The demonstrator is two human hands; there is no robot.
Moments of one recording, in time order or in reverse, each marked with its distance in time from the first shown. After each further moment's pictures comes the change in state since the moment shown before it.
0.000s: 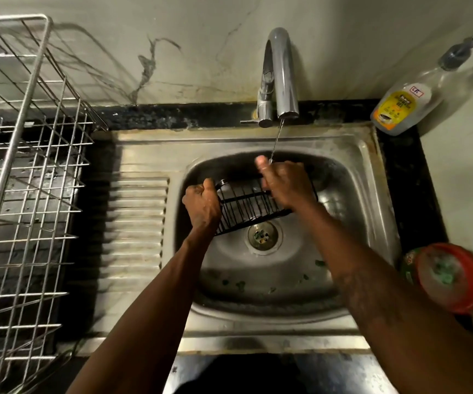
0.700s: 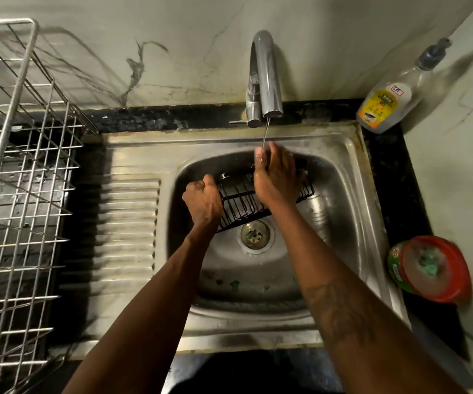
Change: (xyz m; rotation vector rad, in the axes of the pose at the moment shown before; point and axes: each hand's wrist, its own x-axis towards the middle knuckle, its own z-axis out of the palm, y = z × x) left_hand -0.023 0.029 0.013 -0.033 0.000 -0.017; right_hand 0.002 -0.010 0.017 0.086 0.142 0.303
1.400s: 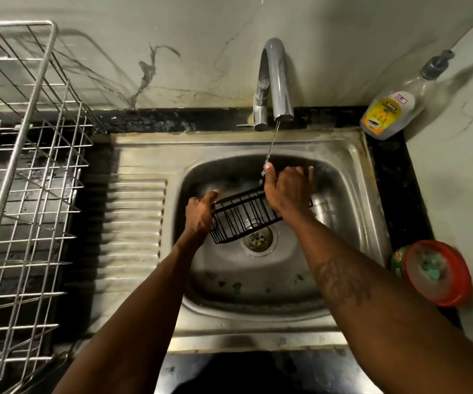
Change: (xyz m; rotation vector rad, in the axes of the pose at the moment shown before) left_hand 0.020 -0.046 -0.024 -0.089 -0.270 -0.259; right_hand 0.006 0.023 0.005 -0.326 0.107 -0.168
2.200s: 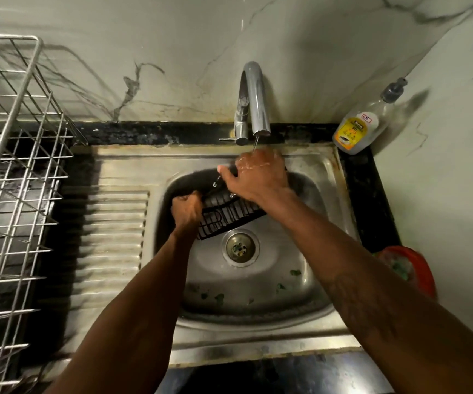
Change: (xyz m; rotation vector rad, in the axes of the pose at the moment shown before) left_hand 0.020 0.026 0.027 0.105 0.139 0.003; right_hand 0.000 -0.063 -0.097 -0.329 0.014 -0.477
